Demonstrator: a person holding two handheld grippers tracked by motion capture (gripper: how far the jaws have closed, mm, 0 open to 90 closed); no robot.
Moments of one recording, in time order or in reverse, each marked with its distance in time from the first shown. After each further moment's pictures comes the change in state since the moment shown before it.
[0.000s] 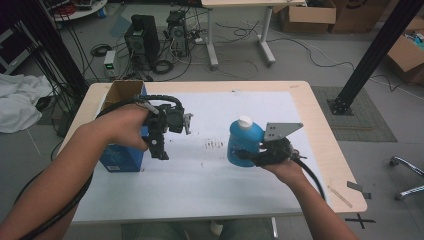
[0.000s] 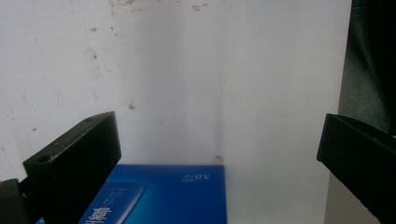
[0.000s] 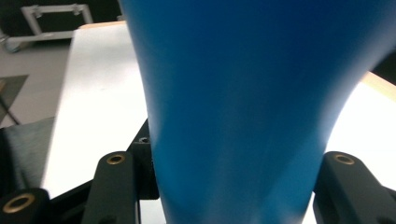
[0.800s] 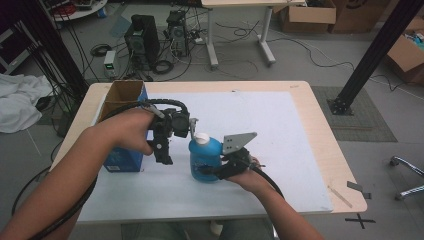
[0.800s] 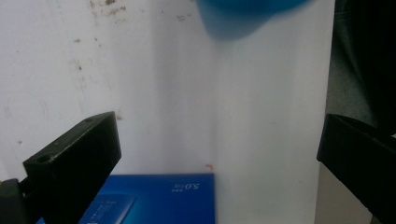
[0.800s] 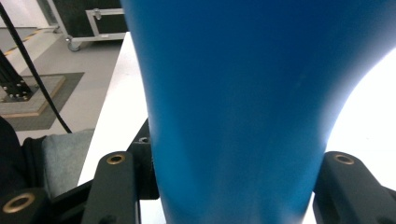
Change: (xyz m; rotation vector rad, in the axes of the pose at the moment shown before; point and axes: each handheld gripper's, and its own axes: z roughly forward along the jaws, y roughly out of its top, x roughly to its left) left arm -0.008 0.012 0.005 0.004 -0.032 0.015; right arm 0.031 0.006 0.099 -0.016 0.198 -0.017
